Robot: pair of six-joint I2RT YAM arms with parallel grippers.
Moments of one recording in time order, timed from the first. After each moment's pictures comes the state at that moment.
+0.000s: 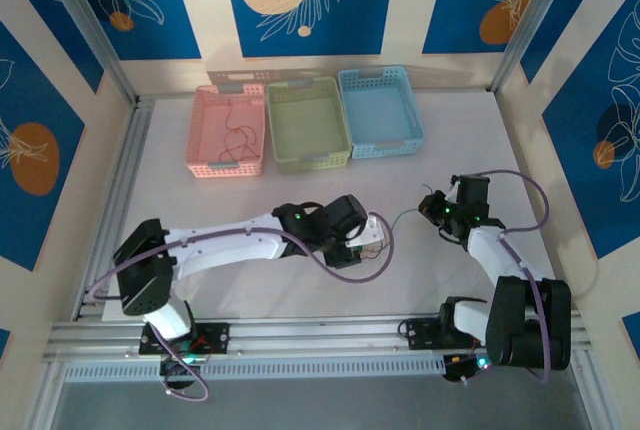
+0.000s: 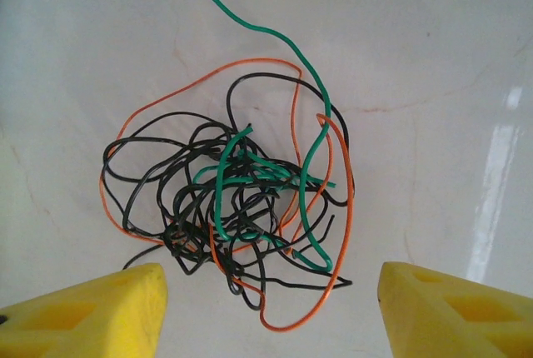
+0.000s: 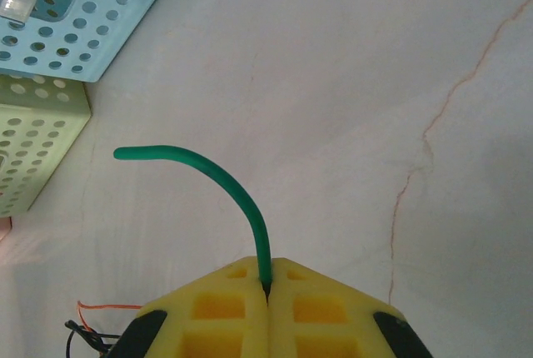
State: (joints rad) left arm -1.17 1.66 1.28 -0.60 -0.12 0.30; right arm -0.10 1.16 0.49 -0.18 -0.35 0.62
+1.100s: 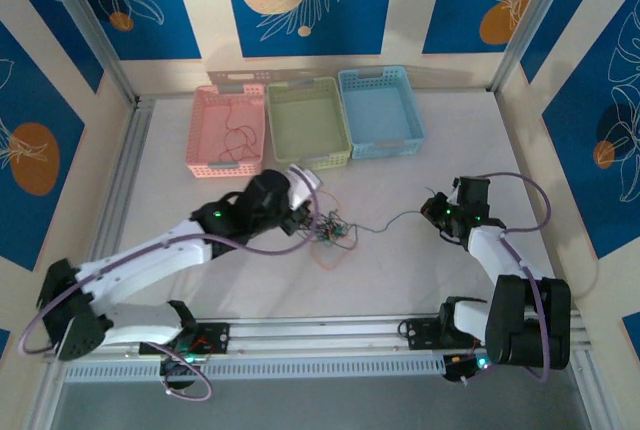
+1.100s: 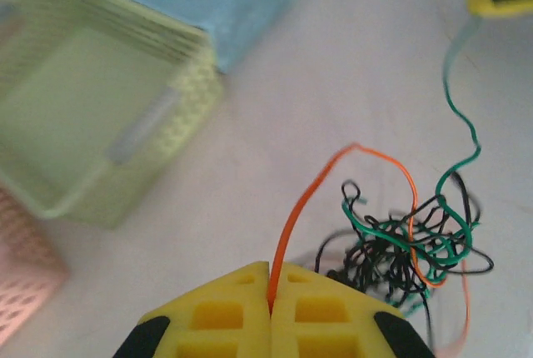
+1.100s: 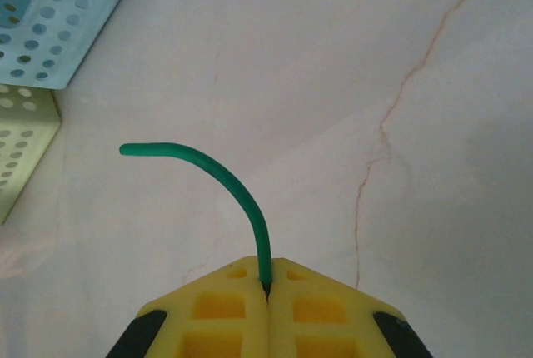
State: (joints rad) left arm -0.89 1.18 0.97 -0.38 -0.19 0.04; right arm -0.11 1.16 0.49 -0.21 -0.30 0.63
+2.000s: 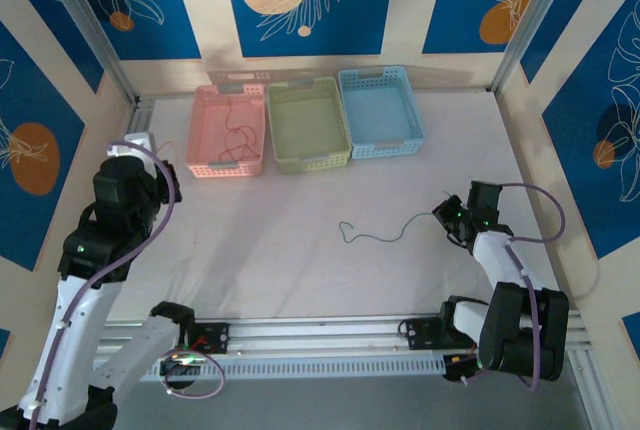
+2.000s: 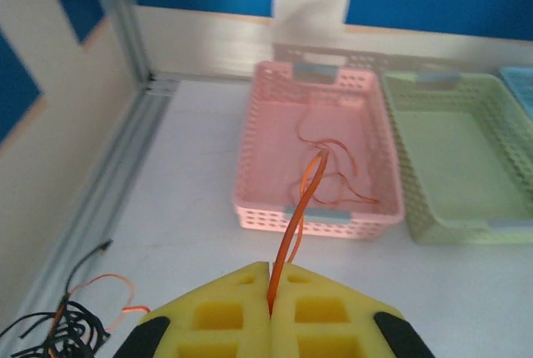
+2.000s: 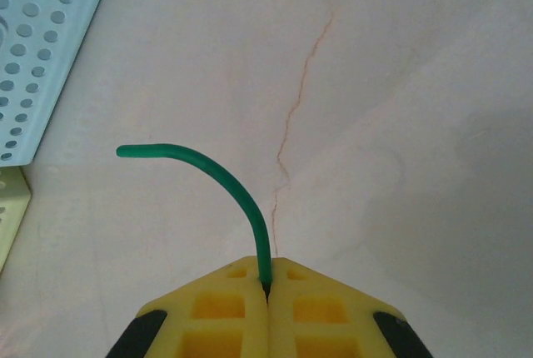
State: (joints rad) left arm -0.26 0.78 1.15 -0.83 -0.28 -0.21; right arm -0.20 1.11 0.46 -0.23 -0.24 0.71
